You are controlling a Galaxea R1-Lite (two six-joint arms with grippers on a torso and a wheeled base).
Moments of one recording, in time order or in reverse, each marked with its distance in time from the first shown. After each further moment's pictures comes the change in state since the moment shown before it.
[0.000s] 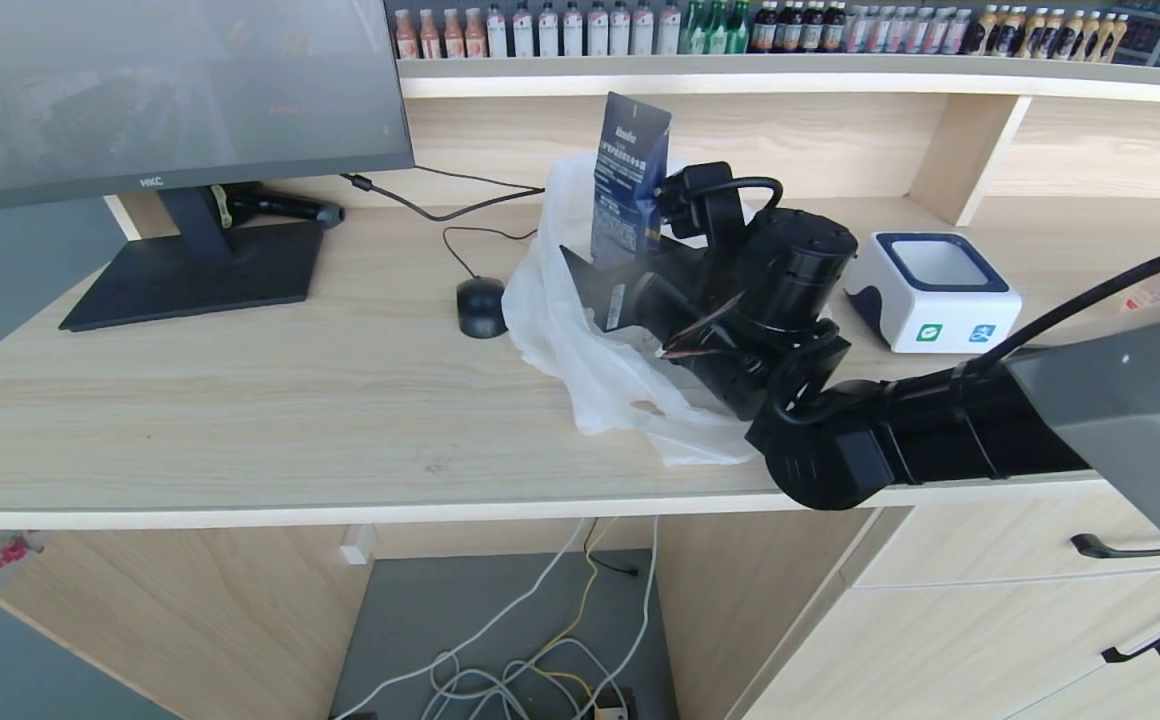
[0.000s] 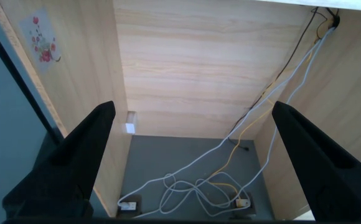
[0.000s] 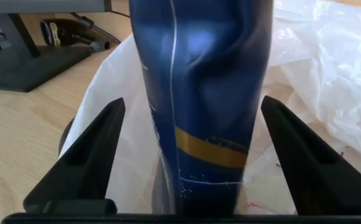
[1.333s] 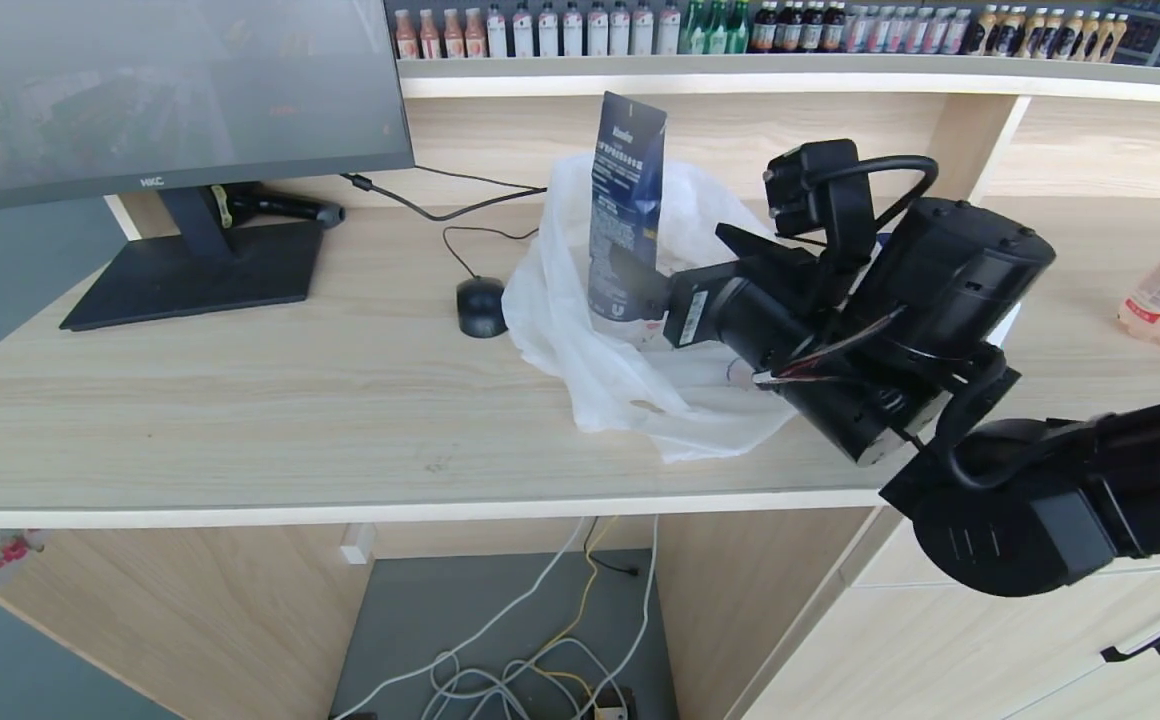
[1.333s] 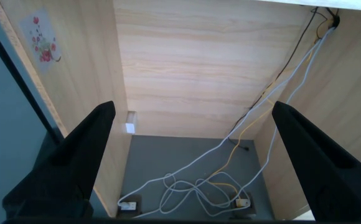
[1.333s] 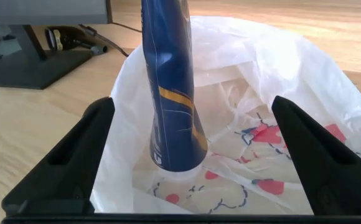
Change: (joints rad) left arm 0.000 0.000 0.000 0.000 0.000 0.000; right arm 0.024 -0.272 0.383 -0.122 -0.061 -0.023
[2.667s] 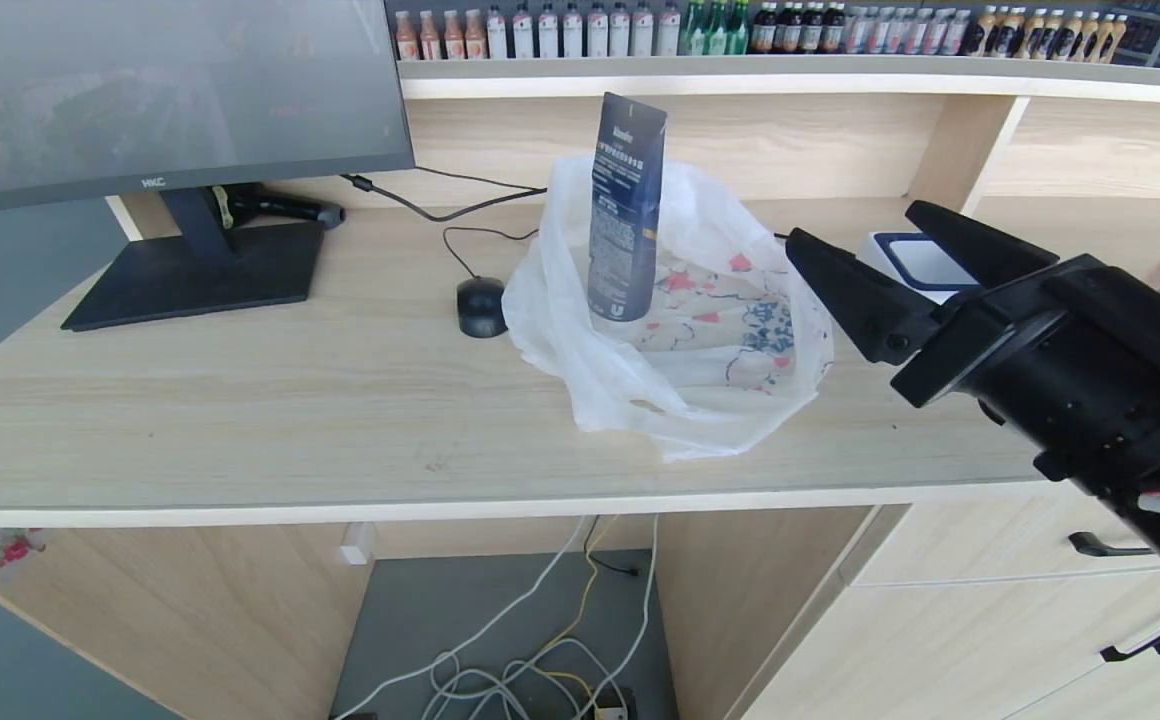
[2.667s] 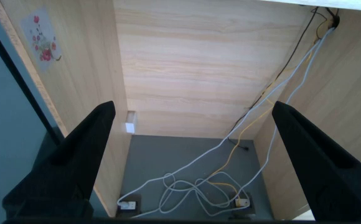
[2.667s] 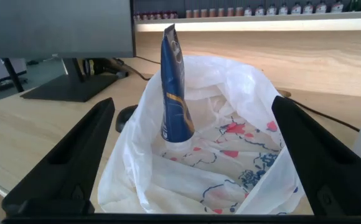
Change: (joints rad) left arm 0.000 0.000 0.000 0.001 0.000 -0.004; right arm 0.024 -0.429 0.448 -0.123 0.022 -0.003
